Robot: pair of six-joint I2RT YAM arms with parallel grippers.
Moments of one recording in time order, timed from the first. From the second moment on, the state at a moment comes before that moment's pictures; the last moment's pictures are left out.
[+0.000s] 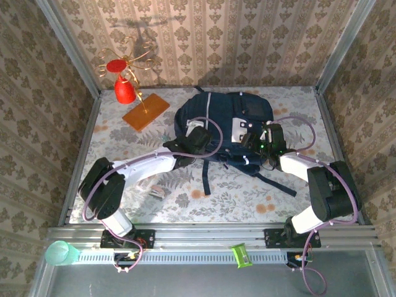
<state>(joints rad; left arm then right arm) -0.90 1.64 1.12 -0.33 -0.51 -0.43 0.18 1.53 0.69 0.16 -0.16 0.64</state>
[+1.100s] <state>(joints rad) -0.95 1.85 1.27 -0.34 -0.58 -0.43 0.18 1.56 0.71 0.15 -0.16 0.66</state>
